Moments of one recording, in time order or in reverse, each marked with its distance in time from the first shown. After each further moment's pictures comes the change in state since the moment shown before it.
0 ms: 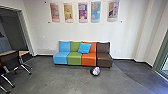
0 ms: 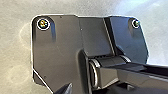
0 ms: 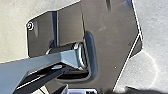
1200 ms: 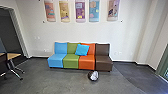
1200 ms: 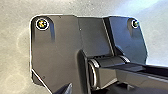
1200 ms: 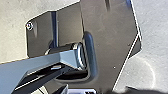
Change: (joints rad) left arm 0.000 0.003 0.000 0.000 0.000 0.000; right arm 0.000 0.000 -0.003 0.000 0.000 0.000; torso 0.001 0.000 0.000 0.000
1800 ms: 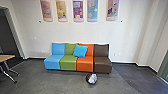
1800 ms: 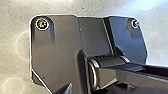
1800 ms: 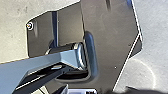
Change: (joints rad) left arm 0.000 0.000 0.000 0.000 0.000 0.000; right arm 0.000 0.000 0.000 0.000 0.000 0.000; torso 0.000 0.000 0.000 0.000
